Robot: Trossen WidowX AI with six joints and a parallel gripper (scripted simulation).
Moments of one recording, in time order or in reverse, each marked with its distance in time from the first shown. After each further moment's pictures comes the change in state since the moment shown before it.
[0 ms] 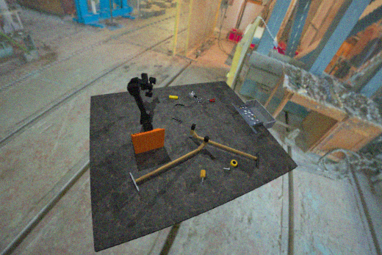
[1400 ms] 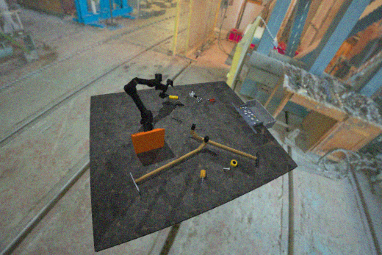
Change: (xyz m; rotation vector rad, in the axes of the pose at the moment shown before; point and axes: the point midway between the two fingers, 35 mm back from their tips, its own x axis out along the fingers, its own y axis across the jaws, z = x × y) arm 0.012 -0.013 -0.163 0.313 0.375 -0.006
